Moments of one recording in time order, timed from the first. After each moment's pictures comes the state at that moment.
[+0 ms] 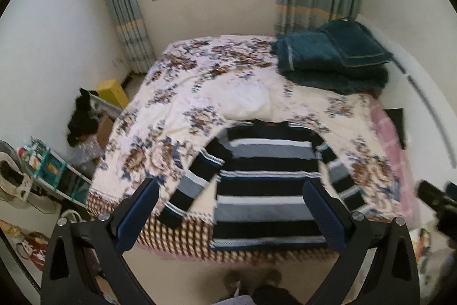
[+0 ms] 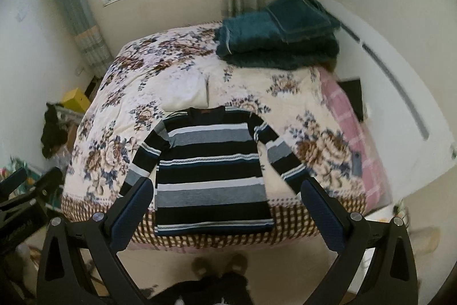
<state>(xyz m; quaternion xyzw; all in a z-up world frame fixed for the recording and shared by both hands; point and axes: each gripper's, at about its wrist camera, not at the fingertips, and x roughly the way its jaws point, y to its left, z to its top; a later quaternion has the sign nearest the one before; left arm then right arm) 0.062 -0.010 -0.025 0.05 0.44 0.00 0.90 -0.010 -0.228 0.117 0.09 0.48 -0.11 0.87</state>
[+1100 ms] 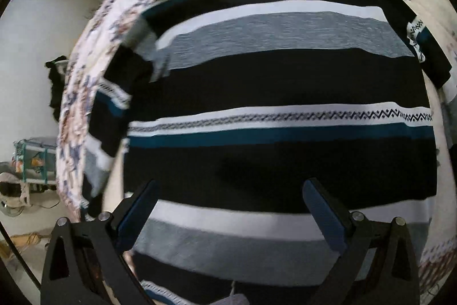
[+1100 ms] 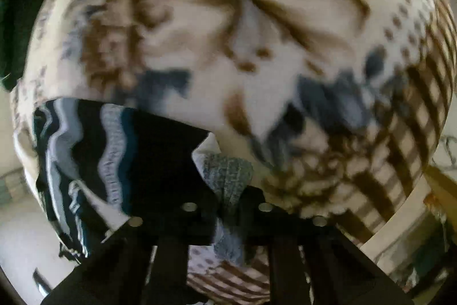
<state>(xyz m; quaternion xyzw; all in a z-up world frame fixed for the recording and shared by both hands) 0.276 -0.163 -0.521 0.17 0.63 0.06 0.76 0.036 -0.701 -0.509 0.46 0.58 -0.27 0.62</state>
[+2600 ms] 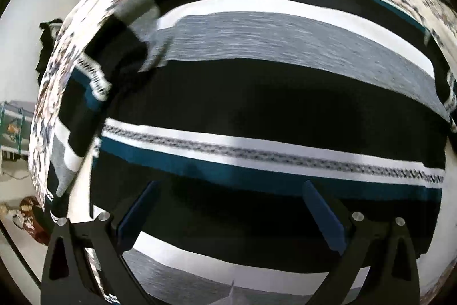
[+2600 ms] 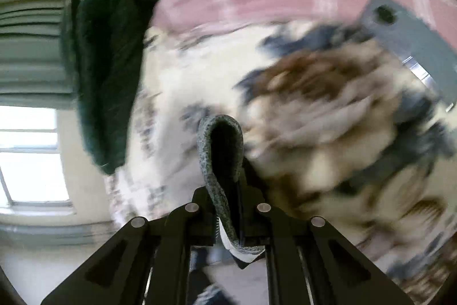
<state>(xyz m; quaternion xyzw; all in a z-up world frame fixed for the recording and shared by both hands) 0.323 -0.112 -0.555 0.06 0.64 0.09 0.76 0.186 -0.800 -0.461 0.60 0.34 -0.18 0.70</state>
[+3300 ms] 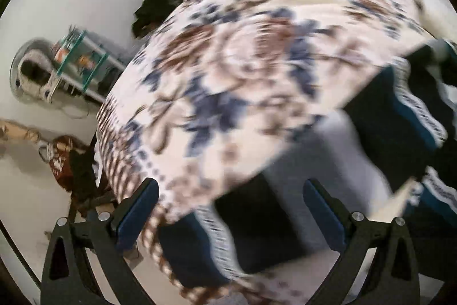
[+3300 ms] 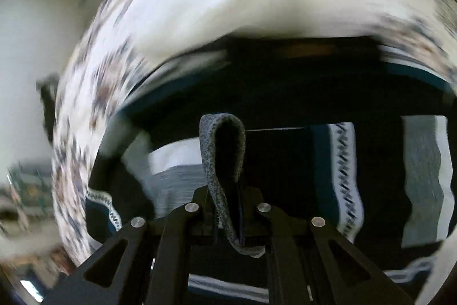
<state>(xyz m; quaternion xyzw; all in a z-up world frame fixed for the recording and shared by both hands) 0.262 0.234 -0.516 0.00 0.57 0.32 0.75 0.490 -0.095 -0.520 0.11 0.62 0.08 0.77</state>
